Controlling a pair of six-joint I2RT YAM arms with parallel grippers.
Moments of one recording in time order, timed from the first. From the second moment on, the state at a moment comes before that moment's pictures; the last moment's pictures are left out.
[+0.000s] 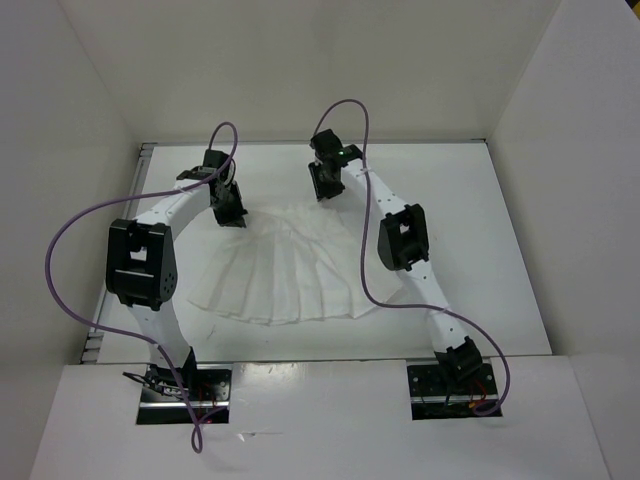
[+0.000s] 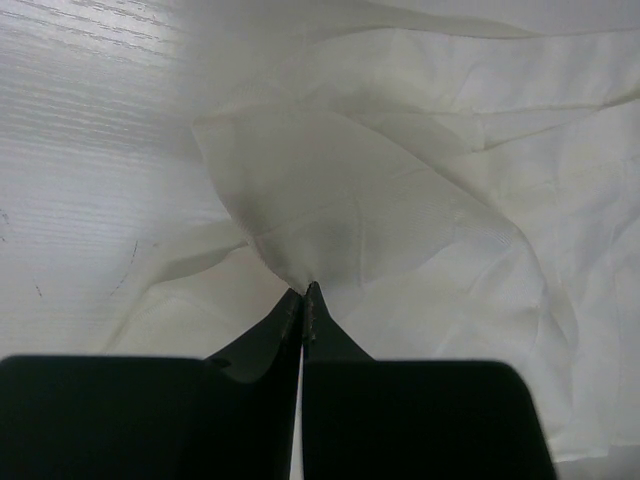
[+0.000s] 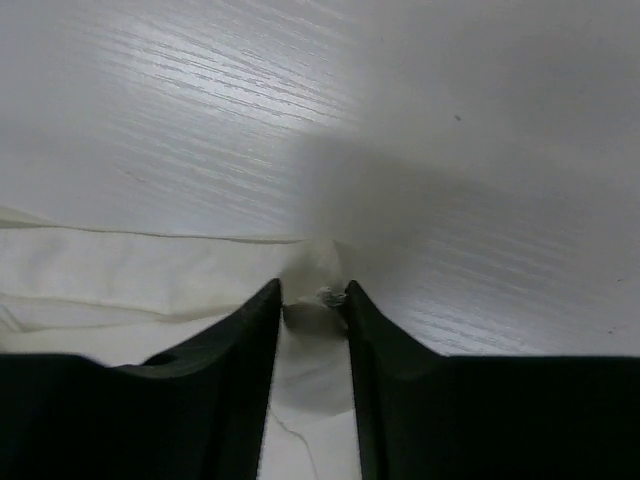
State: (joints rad) left arm -0.13 1.86 1.42 -0.67 0.09 -0.47; right arm 0.48 2.71 2.63 -0.94 0.01 0.19
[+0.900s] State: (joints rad) left arm -0.03 1.95 1.44 -0.61 0.13 -0.45; right arm 0.21 2.68 2.70 -1.07 -0.01 0.31
